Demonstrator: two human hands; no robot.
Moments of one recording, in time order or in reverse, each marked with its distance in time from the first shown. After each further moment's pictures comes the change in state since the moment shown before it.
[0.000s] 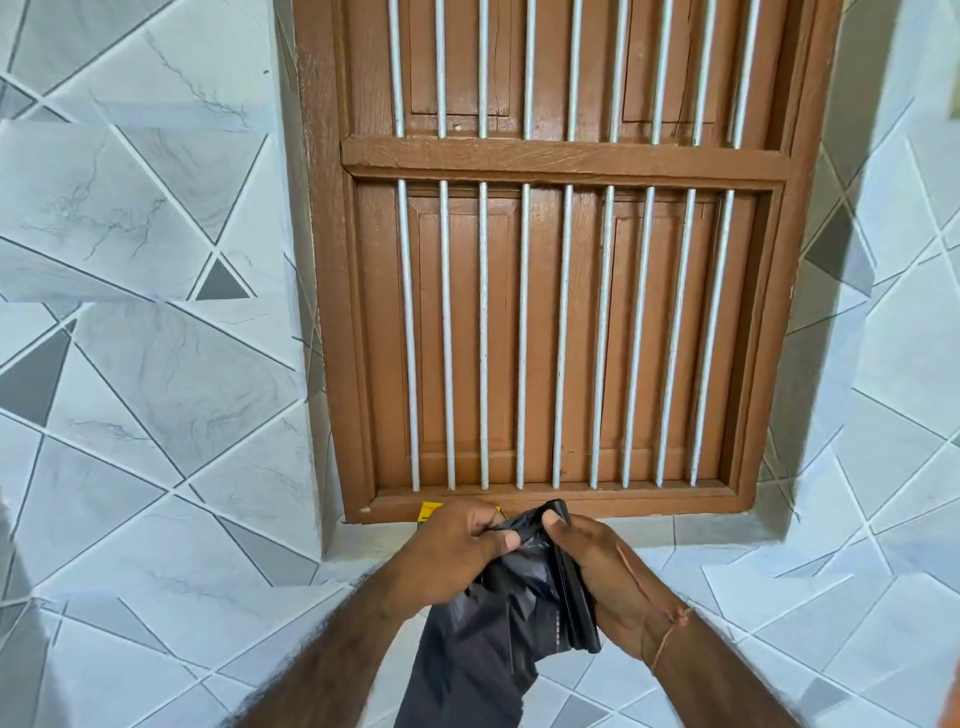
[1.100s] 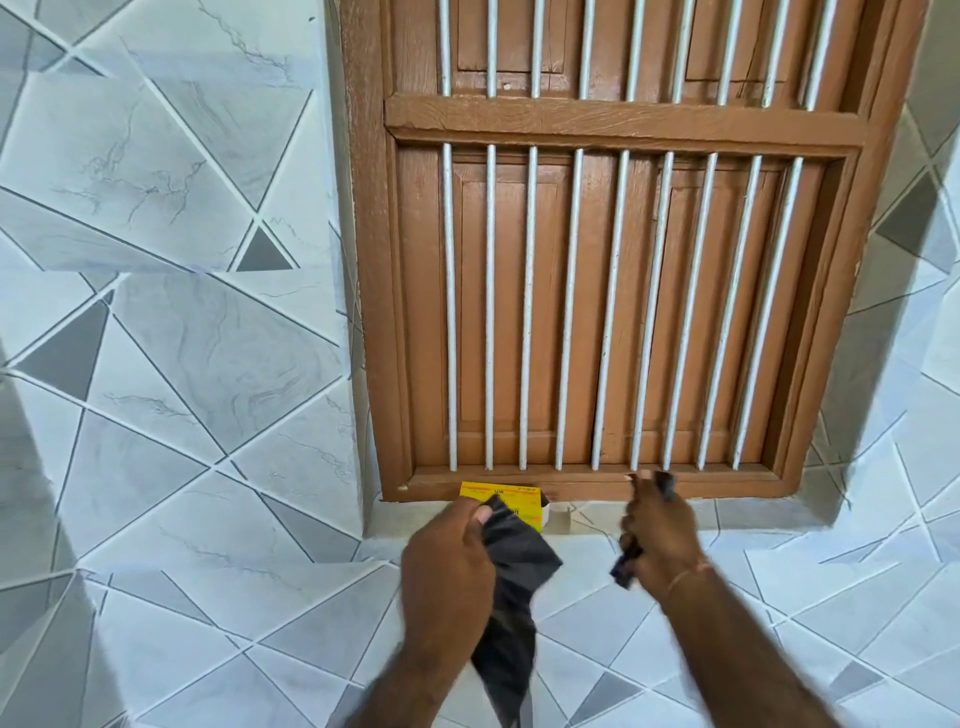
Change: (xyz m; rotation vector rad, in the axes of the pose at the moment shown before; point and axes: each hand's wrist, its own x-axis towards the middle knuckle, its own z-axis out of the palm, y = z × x) left_hand -0.041 -0.046 -0.002 0.109 0.734 0.020; right_hand 0.053 0.016 0.013 0.145 0.629 0.024
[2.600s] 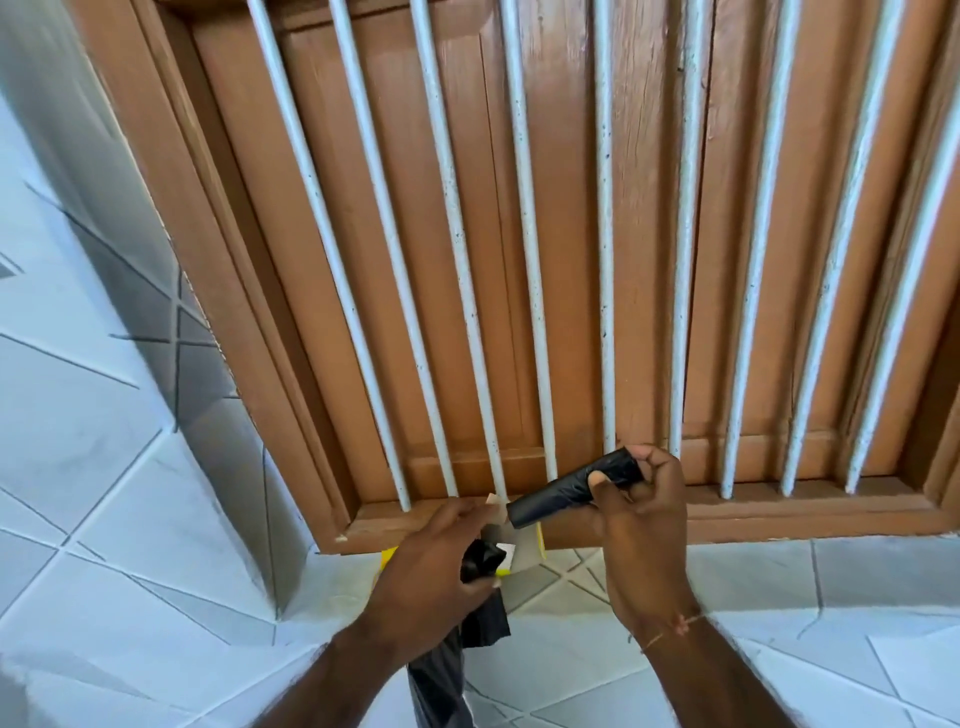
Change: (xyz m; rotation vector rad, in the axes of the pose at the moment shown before) left_hand 0.128 -0.077 0.154 0.440 -0.615 0.115; right_hand 0.175 0.030 0.029 0.204 -0.168 -0.212
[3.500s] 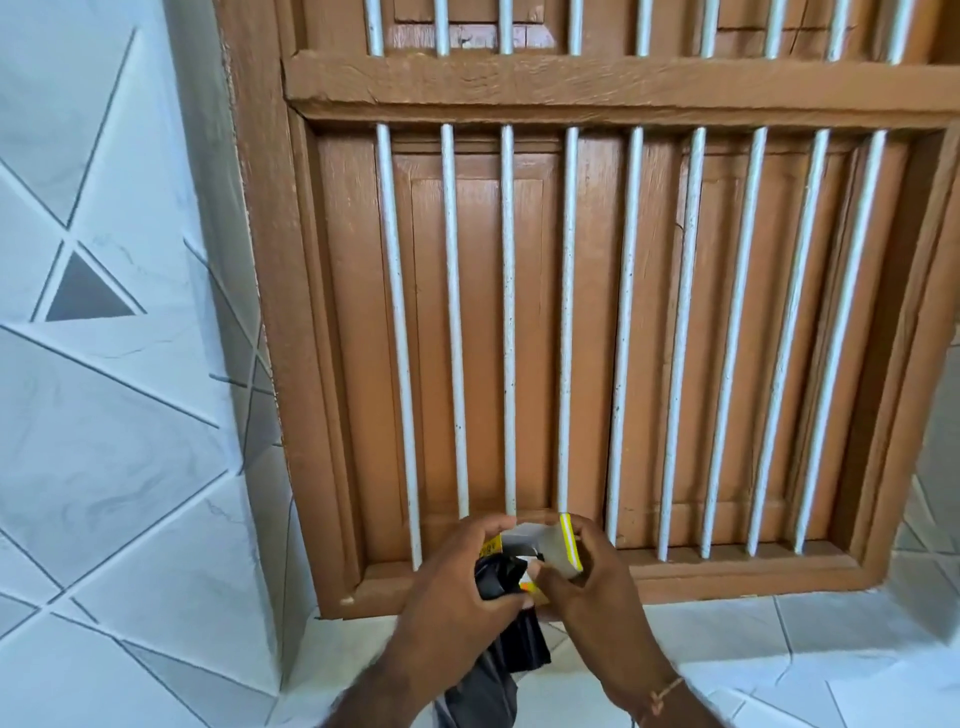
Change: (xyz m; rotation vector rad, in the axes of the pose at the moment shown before) left_hand -0.017 0.004 -0.046 -0.526 0.241 0.100; right_hand -0.055 -0.005 0.045 -0.533 -0.298 -0.091
